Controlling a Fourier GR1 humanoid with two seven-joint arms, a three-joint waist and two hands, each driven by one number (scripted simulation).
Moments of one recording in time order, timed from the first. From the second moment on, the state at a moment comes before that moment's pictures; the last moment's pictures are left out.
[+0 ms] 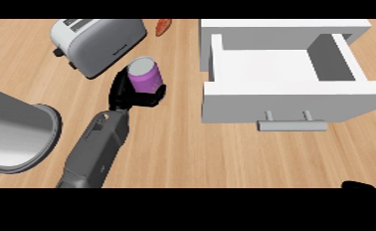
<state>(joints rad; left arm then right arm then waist) -0.62 0.05 0.07 -0.64 0.21 0.05 -0.45 0.11 -0.09 -0.32 -2.26 -0.10 0.10 0.29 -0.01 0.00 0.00</state>
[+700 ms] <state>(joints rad) -0.81 0.01 -0.07 -0.98 0.20 0.22 -0.02 0.07 -0.10 -0.33 -2.24 -0.09 0.09 0.31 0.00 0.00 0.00</state>
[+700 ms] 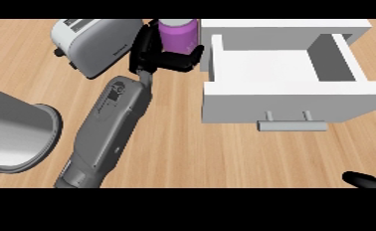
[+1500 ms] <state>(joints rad) -1.27 0.00 -0.11 -0.79 0.22 0.39 0.20 0.05 -0.10 -0.31 -2.25 -0.06 0.08 0.32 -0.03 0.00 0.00</state>
